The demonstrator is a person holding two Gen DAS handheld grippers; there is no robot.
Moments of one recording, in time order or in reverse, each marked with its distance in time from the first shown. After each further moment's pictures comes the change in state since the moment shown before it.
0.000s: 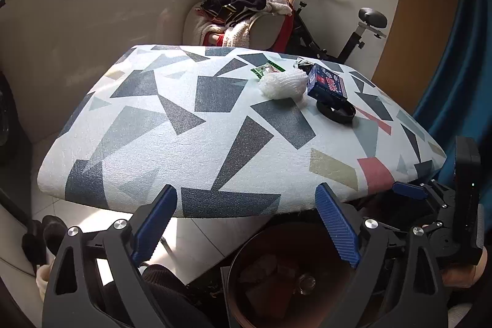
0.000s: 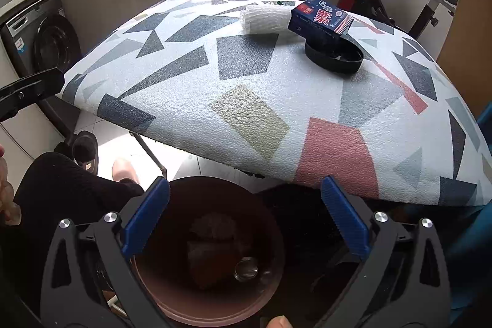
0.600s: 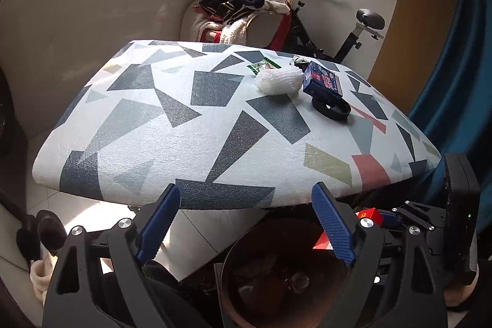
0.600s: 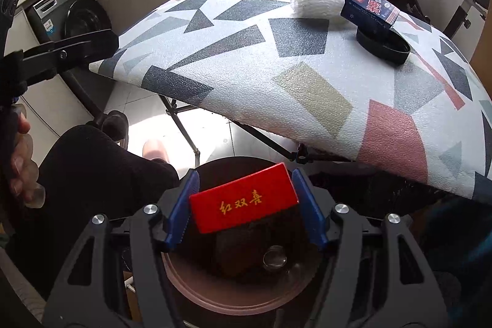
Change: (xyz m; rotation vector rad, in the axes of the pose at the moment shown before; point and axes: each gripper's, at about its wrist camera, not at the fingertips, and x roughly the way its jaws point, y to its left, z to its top) left arm -0.002 -0.001 -0.009 -0.021 0.008 -0.025; right arm 0.004 0.040 -0.019 -0.071 0.066 0.153
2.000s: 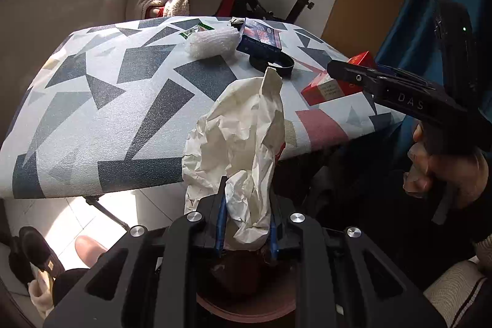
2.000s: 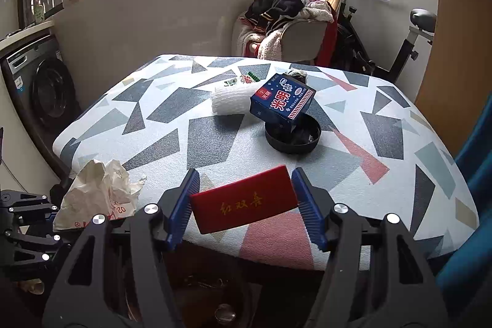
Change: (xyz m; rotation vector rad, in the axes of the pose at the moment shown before) left arm 0.022 -0.060 -0.023 0.135 0.156 -0.188; right arm -0.070 -0.078 0.061 0.081 -0.293 -0.179
